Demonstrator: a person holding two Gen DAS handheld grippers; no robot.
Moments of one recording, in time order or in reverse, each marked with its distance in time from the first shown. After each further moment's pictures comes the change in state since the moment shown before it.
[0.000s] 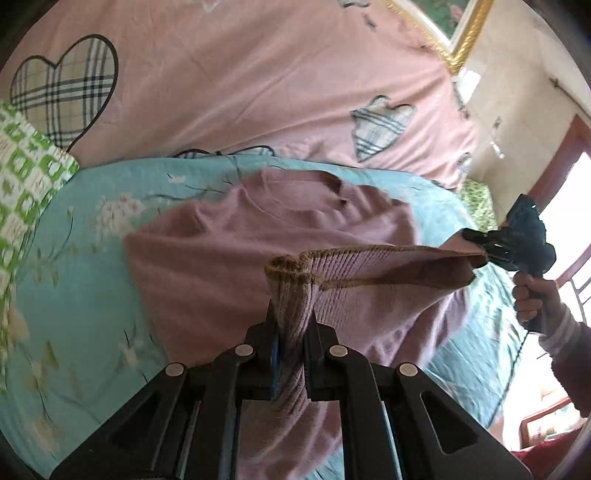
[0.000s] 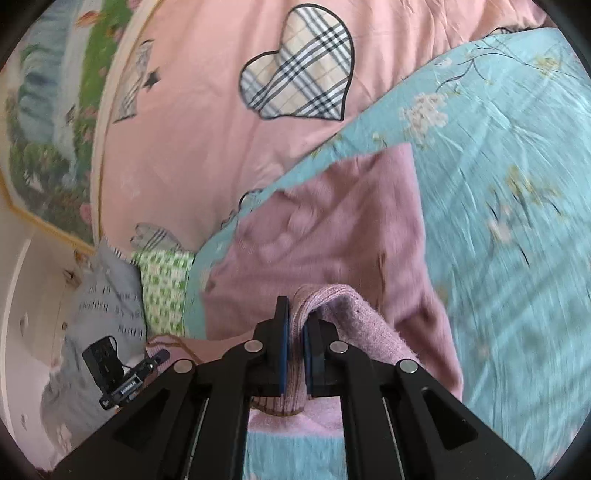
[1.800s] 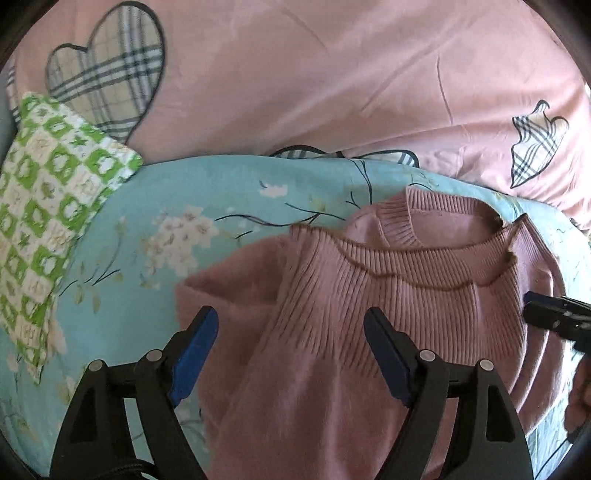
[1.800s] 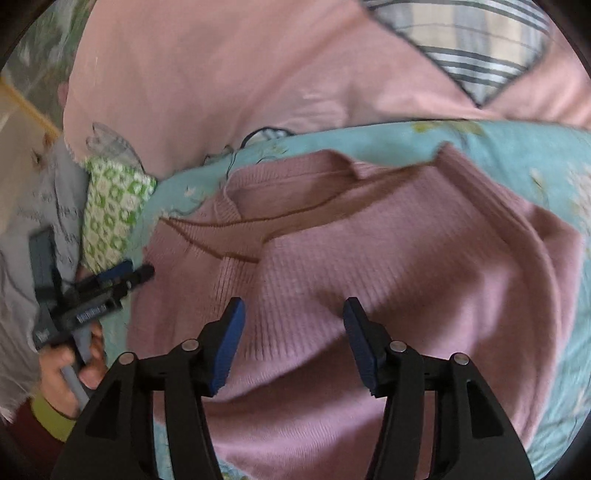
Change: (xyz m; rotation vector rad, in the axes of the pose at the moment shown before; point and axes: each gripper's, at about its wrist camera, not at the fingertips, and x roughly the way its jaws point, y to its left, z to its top) left arm 0.114 0.033 0.050 -0.165 0.033 0.476; right arm 0.175 0.081 0.049 -0.424 0.243 -0.155
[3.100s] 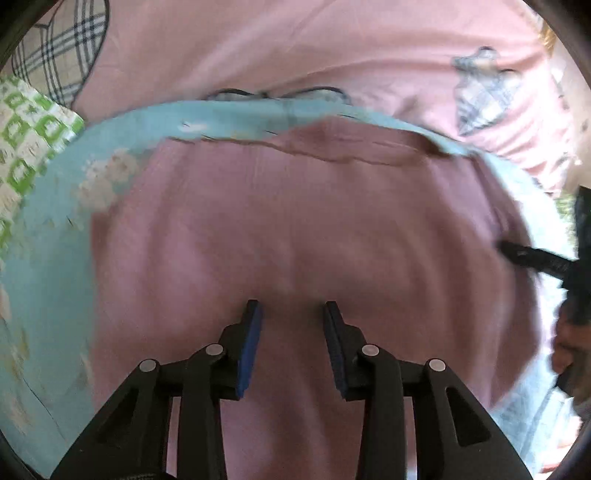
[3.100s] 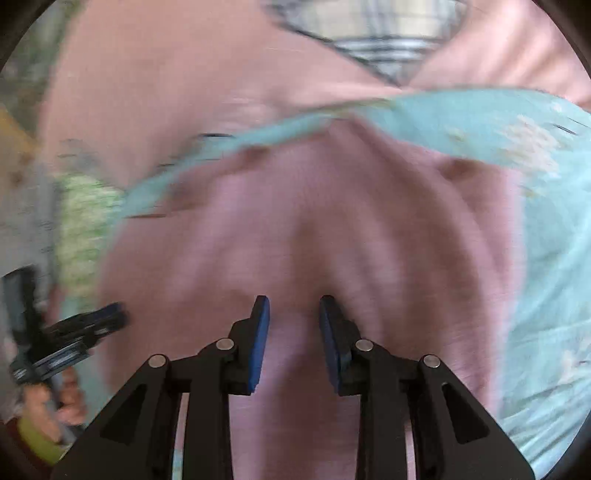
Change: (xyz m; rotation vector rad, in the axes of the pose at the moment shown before) left arm 0.027 -0.030 -0.053 0.051 0.042 -0.113; right arm -0.010 -0.069 -0.044 0.126 -0.092 -0.161
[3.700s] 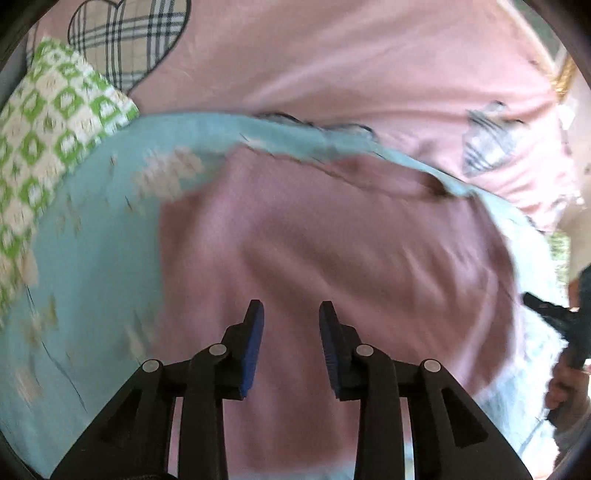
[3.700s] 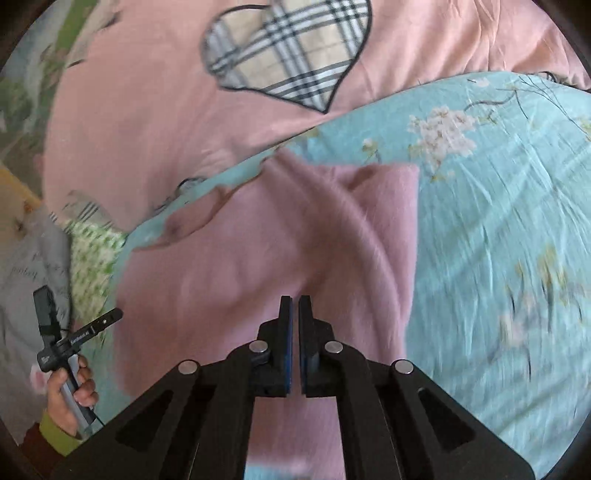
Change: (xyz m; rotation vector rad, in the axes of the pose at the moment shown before) left arm -0.055 0.024 -0.031 -0.134 -0.025 -0.099; right arm -0.067 -0.038 -0.031 0.109 -0.075 0.110
